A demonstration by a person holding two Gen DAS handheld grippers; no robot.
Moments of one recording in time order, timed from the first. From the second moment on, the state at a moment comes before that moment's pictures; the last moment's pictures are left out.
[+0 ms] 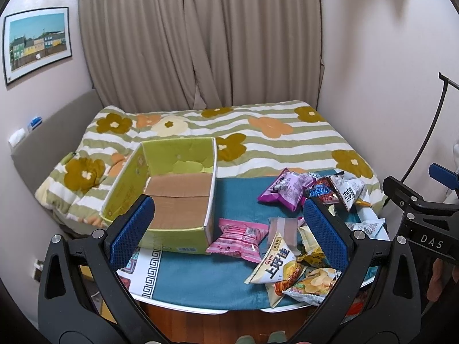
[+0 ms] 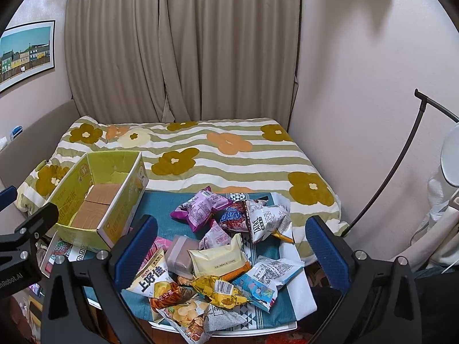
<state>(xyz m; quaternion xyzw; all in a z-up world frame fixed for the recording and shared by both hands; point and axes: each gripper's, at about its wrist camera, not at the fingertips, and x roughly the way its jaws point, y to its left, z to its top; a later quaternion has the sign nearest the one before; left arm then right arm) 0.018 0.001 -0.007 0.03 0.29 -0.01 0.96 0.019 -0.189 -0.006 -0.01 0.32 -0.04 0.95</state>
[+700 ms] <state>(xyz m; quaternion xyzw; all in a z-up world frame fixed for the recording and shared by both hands) 0.015 -0.004 -0.009 0.03 0.29 -0.01 0.96 0.022 -0.190 -0.004 -0.01 0.32 -0.04 0.95</state>
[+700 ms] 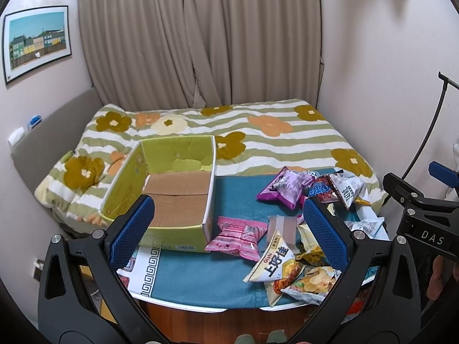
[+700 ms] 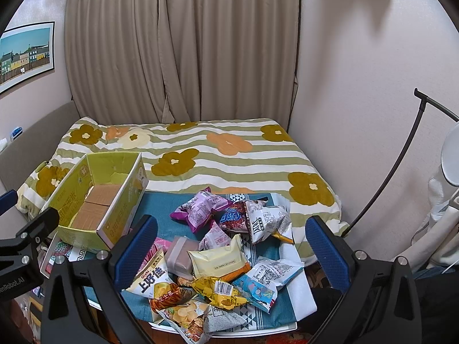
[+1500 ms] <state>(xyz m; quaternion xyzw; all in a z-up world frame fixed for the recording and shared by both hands) 0.012 0.000 -0.010 0.03 0.30 -0.02 0.95 0.022 -0.190 -0.004 -0.01 0.32 -0.04 0.95</state>
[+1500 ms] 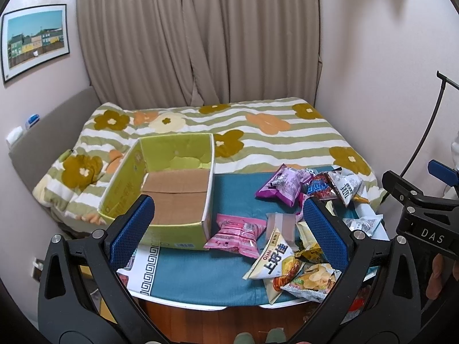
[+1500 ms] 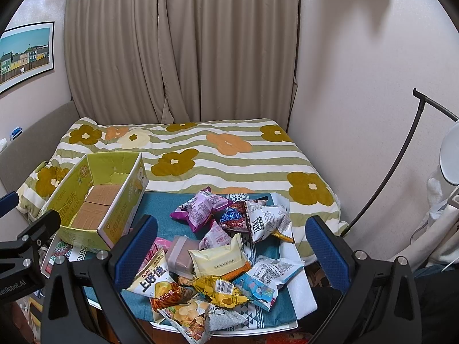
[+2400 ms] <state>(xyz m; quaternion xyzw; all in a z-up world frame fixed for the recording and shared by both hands) 0.085 -0.022 -0.173 -0.08 0.52 -0.09 0.85 0.041 -0.249 -0.120 0.03 0.46 -0.02 0.89</state>
